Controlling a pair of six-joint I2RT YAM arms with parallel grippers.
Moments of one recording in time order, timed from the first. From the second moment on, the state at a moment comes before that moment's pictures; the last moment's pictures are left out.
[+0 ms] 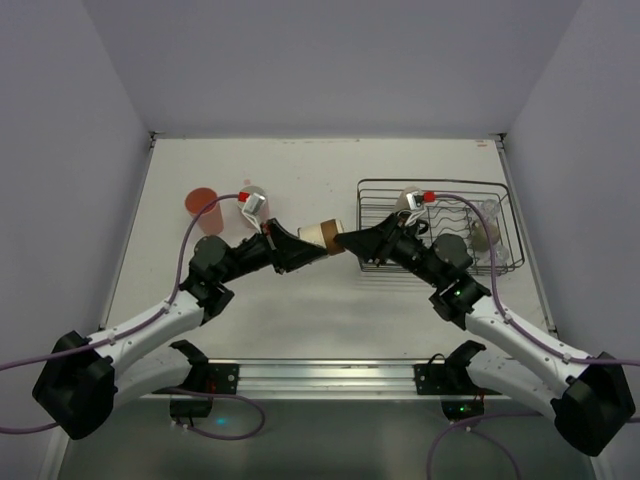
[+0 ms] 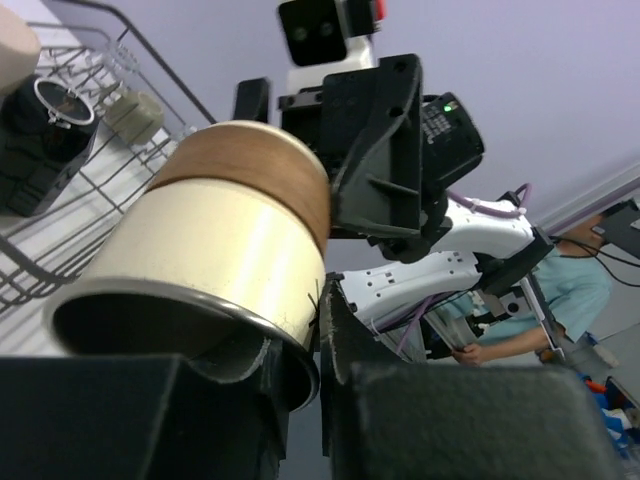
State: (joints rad) left arm -0.63 1.04 0.49 0.76 0.57 -1.04; right arm 0.65 0.91 0.54 0.47 -0.32 1.02
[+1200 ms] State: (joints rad) left arm -0.64 2.05 1.76 -0.75 -0.25 -0.20; right arm 0.67 0.67 0.54 -0.17 0.06 0.66
